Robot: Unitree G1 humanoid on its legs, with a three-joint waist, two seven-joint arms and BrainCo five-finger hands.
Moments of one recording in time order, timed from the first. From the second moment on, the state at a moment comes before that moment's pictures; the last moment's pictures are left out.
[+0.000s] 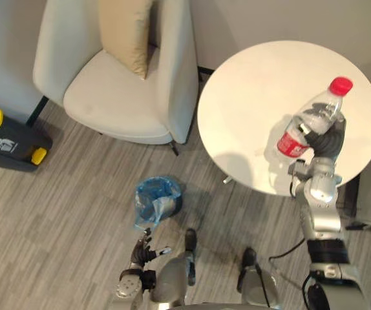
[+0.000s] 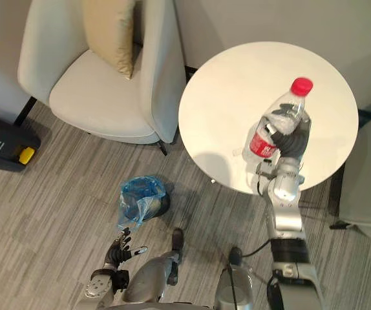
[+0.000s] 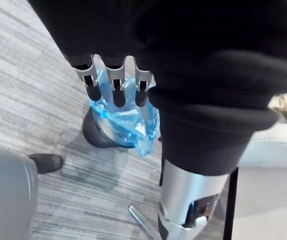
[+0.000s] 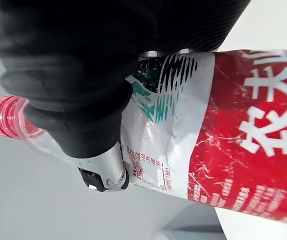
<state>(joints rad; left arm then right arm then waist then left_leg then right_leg) 0.17 0.09 -0.13 0.63 -0.14 -0.20 0.09 -0.20 -0.19 -0.13 0.02 0.11 -0.27 -0.32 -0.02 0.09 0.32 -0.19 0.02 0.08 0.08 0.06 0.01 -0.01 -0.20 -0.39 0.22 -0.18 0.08</state>
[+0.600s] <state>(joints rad) 0.16 0.13 -0.12 0.79 -0.10 -0.20 0.11 0.04 -0.17 0.15 0.07 0.01 -0.27 -0.08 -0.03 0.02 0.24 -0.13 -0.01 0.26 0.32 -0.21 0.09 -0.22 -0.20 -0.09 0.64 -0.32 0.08</state>
